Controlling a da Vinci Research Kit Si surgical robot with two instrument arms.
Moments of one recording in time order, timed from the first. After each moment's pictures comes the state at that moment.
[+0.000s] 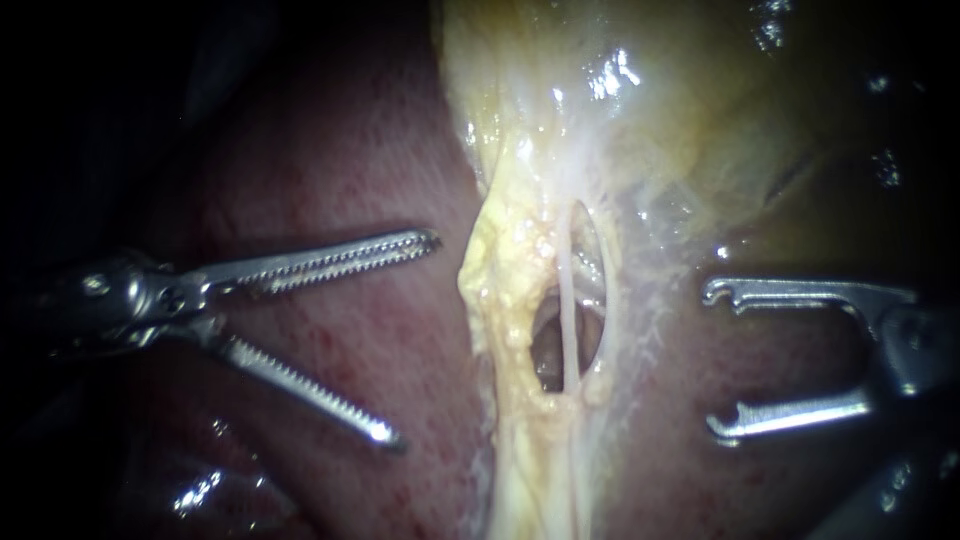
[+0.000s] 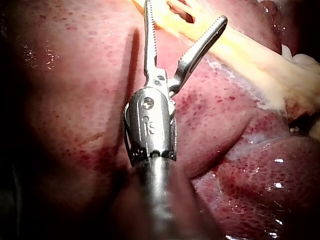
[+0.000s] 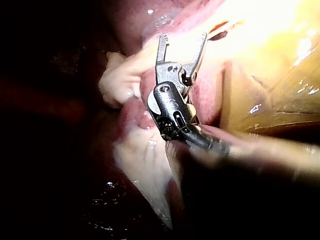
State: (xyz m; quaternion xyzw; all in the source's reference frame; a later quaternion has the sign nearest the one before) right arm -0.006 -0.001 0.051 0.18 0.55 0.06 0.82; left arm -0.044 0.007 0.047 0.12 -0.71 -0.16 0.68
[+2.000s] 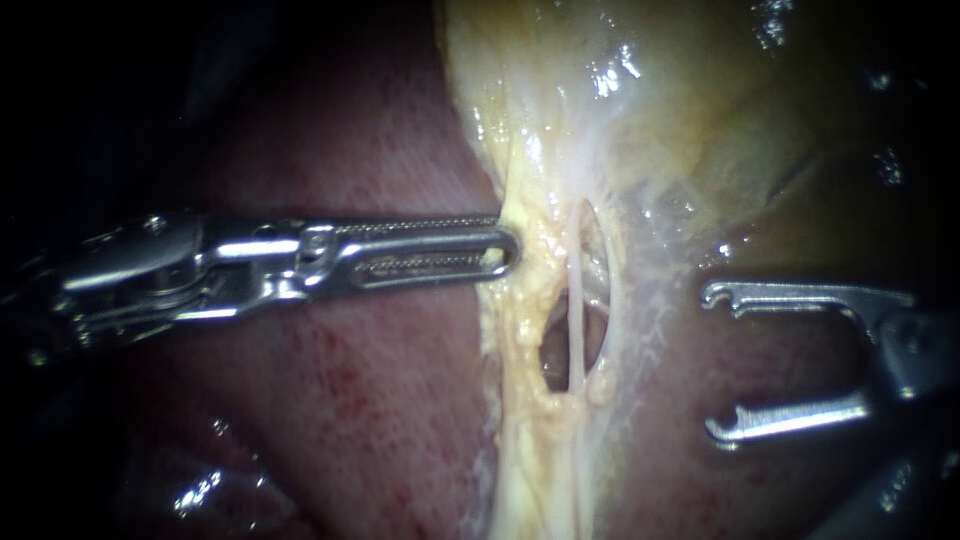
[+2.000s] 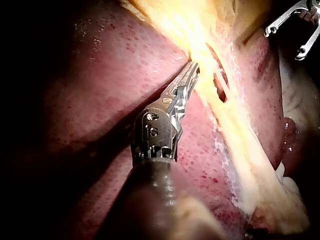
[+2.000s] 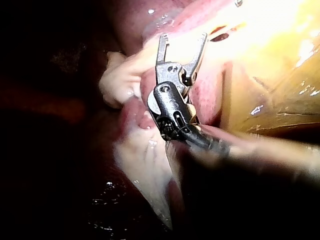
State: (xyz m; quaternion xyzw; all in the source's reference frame) right arm -0.006 -0.002 0.051 0.18 0.55 0.06 0.82; left arm -0.047 0.009 0.046 0.19 -0.51 -0.46 0.70
